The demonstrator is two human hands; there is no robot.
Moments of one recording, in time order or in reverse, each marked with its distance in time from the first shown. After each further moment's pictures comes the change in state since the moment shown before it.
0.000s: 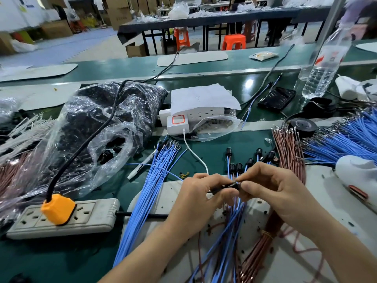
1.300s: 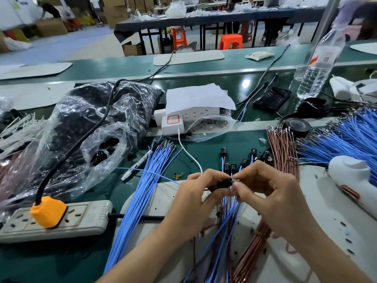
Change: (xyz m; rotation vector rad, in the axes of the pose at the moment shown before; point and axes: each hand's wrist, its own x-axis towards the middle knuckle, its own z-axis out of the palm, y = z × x) left_hand -0.001 0.002 0.004 -0.047 0.018 -0.008; right_hand -0.007 -0.001 0.013 -0.268 0.219 -0.224
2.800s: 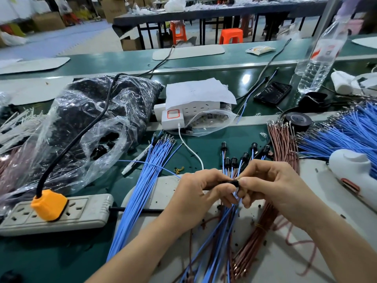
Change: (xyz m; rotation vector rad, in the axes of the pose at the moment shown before) left_hand 0.000 -0.002 -0.002 -0.384 -0.149 -0.139; right_hand 0.012 0.004 -0.012 0.404 -0.241 0.420
